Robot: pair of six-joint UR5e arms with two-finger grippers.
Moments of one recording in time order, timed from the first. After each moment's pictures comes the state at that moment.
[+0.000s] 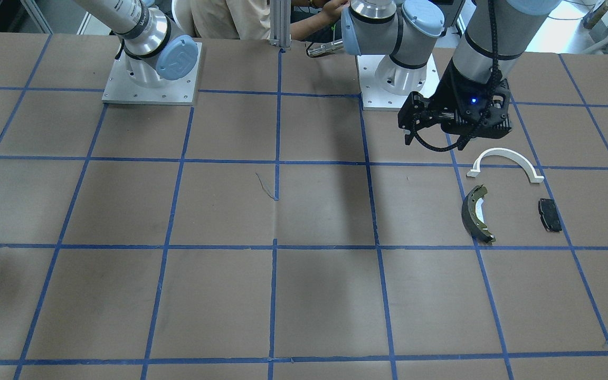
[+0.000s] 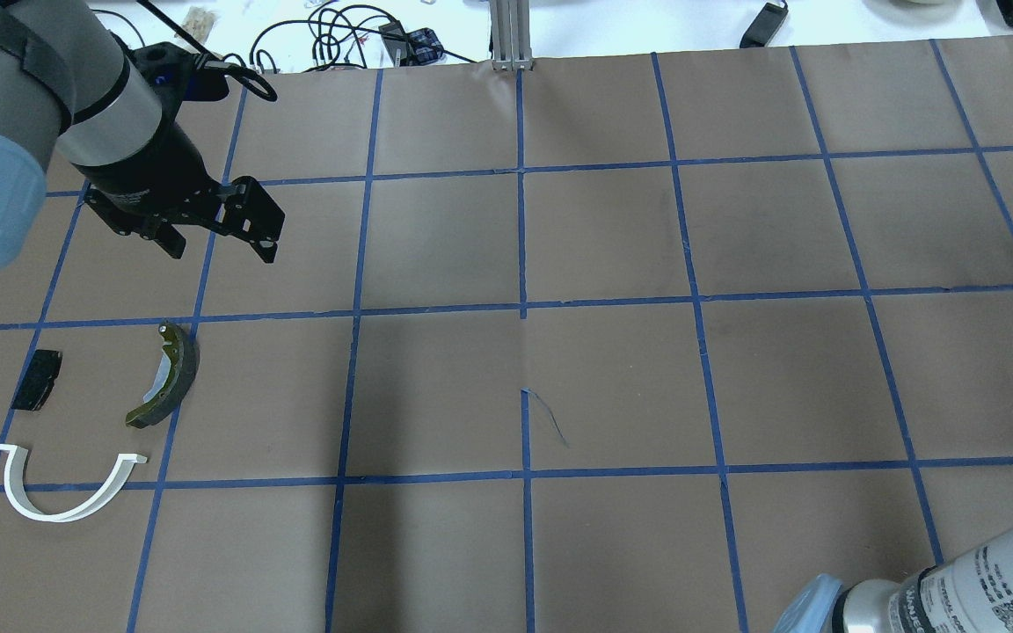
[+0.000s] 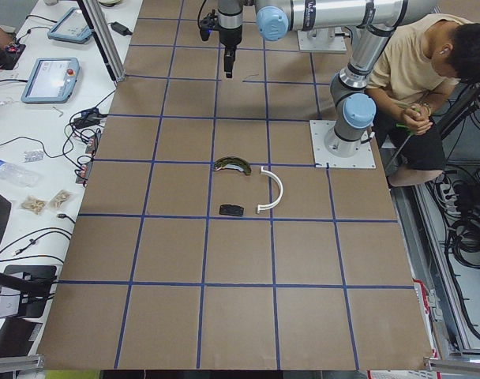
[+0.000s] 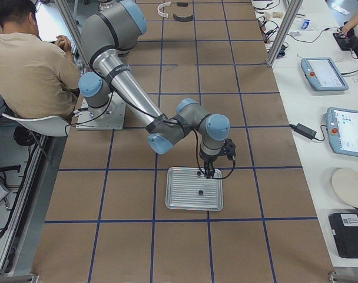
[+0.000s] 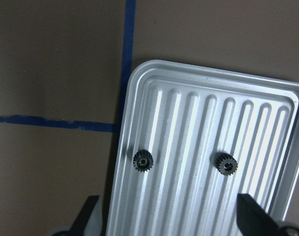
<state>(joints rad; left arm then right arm) -1.50 -1.52 -1.69 -1.50 1.57 0.17 0.74 -1.07 1.52 -2.04 -1.62 -0.95</state>
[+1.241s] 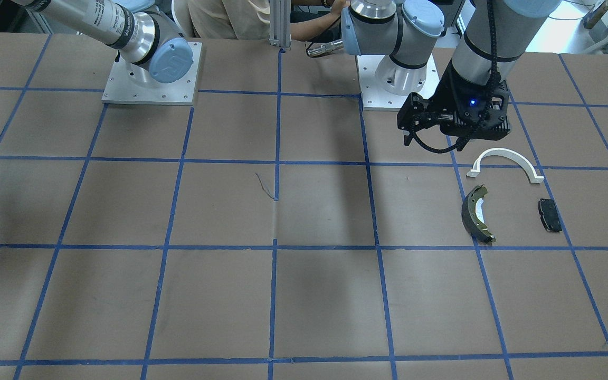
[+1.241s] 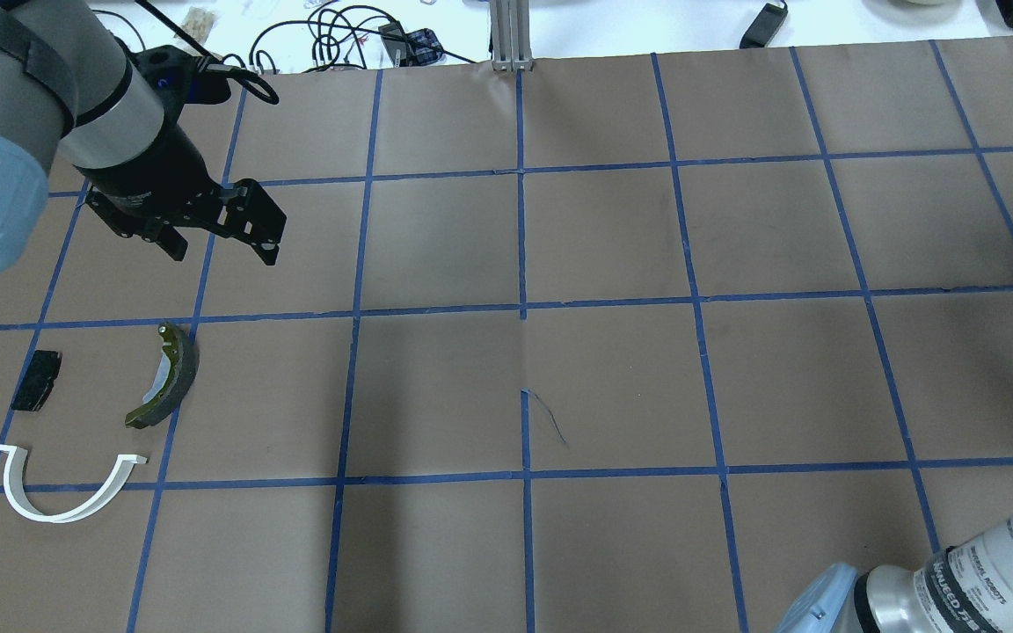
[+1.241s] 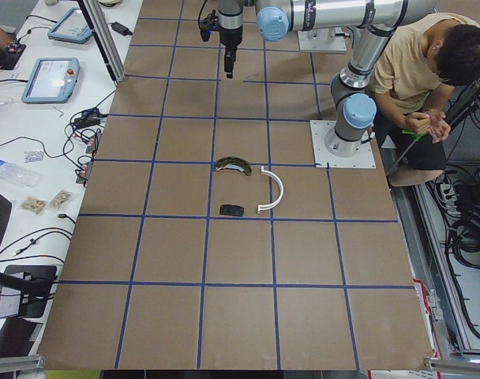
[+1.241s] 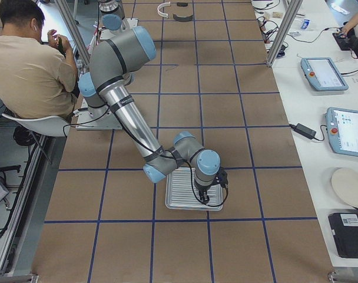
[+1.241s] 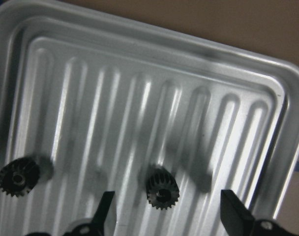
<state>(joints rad) -1.50 -1.52 -1.70 -1.50 1.57 0.17 0.66 -0.91 1.51 -2.22 -1.61 -1.09</state>
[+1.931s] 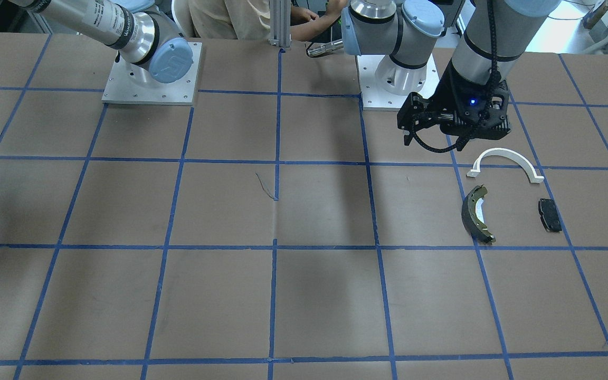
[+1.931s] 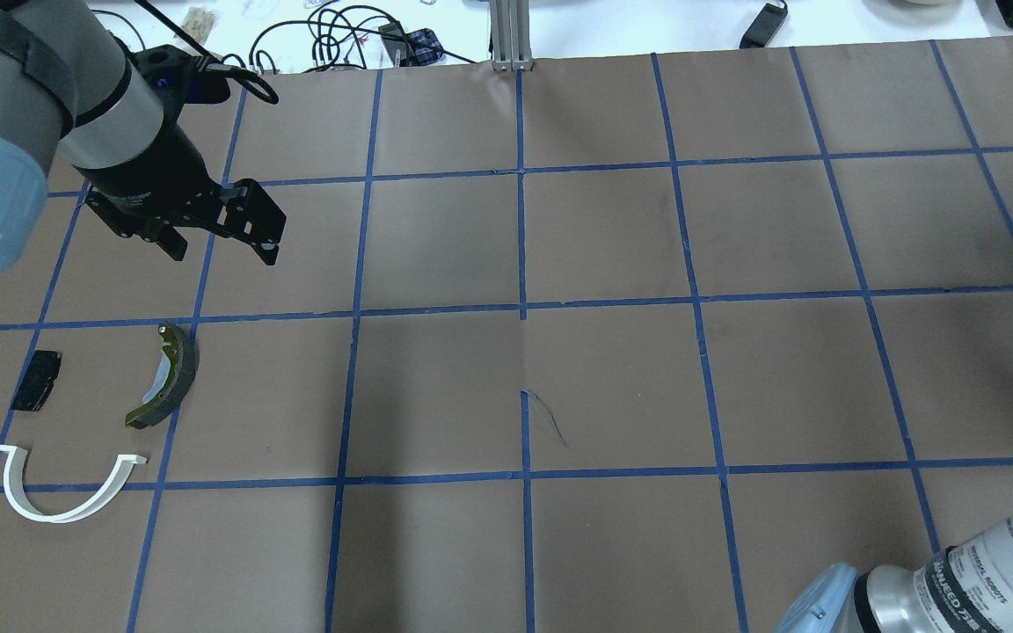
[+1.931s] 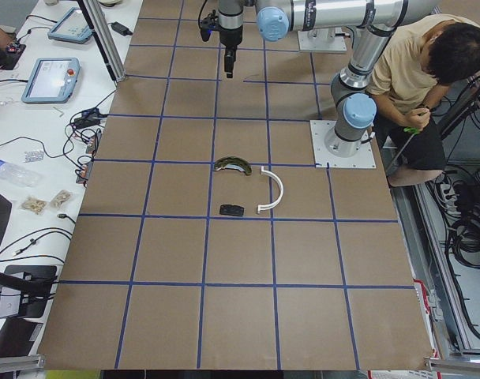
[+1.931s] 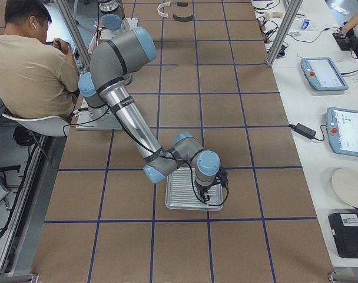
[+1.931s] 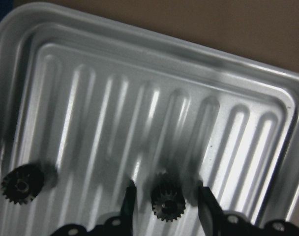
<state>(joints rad) -1.50 -1.52 -1.70 -1.50 1.57 0.17 0.66 -0.90 1.51 -2.23 -1.59 -1.12</state>
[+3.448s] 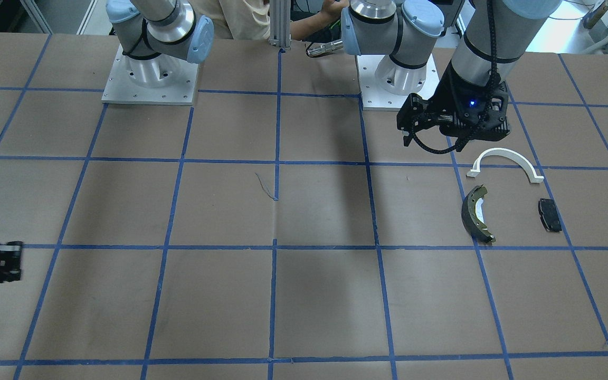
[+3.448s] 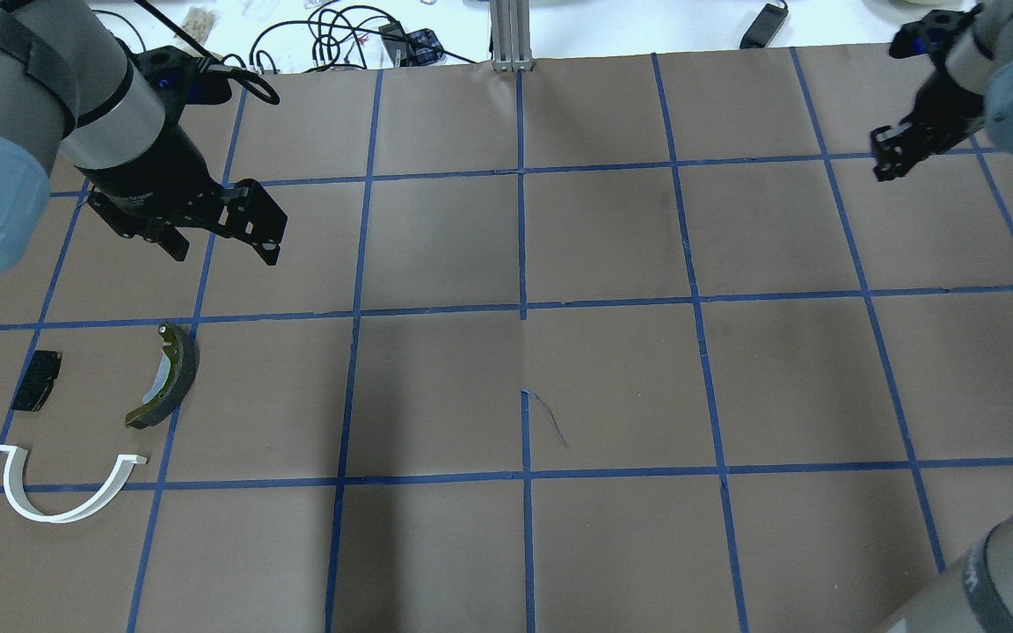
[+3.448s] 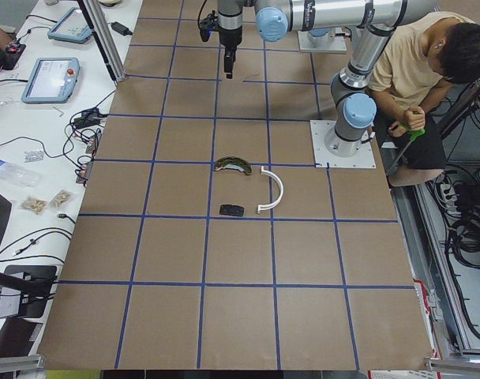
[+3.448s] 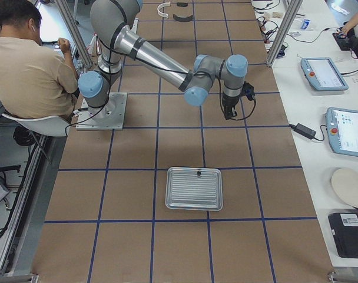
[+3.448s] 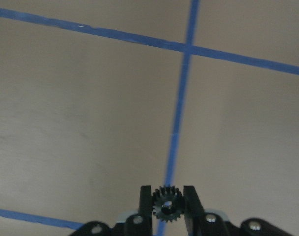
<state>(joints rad) -1.50 -1.53 -1.70 -1.49 1.57 0.17 1.27 -1.15 1.56 -2.05 -1.55 -0.45</state>
